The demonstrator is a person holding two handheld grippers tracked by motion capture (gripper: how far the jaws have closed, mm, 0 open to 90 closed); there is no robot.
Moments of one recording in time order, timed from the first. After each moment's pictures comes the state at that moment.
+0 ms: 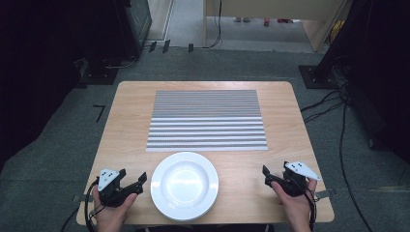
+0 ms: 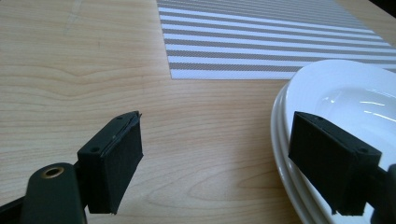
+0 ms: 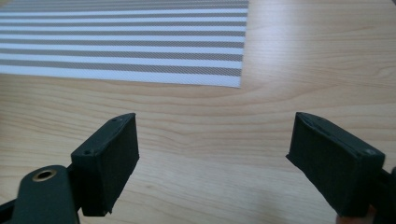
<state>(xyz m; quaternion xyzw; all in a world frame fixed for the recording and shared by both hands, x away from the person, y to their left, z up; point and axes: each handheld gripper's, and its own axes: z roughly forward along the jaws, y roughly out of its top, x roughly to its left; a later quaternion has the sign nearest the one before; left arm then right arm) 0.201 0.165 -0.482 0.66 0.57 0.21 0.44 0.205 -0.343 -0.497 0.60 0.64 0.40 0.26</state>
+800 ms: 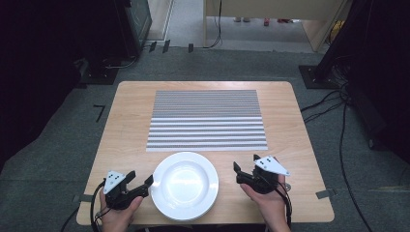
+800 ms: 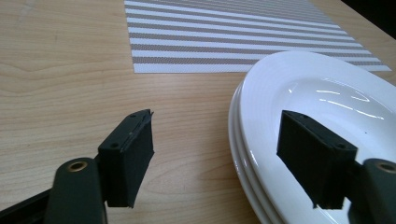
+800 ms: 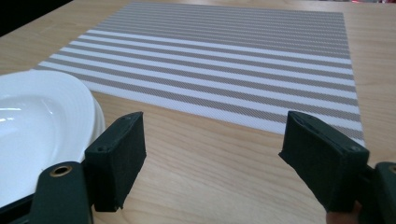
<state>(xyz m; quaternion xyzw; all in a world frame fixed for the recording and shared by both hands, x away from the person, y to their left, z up) 0.194 0.149 -0.482 0.68 0.55 0.18 0.45 0.214 -0.257 -0.466 0.53 0.68 0.44 0.25</state>
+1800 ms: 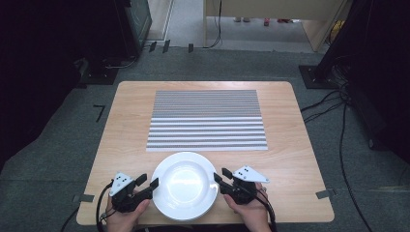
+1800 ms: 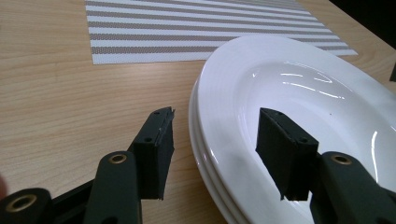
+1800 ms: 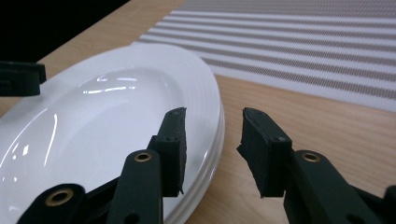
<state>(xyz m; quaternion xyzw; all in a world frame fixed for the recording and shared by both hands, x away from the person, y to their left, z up) 0.190 0.136 -0.485 0.70 0.52 0.15 0.46 0.195 -0.208 -0.484 0.49 0.71 0.48 0.15</state>
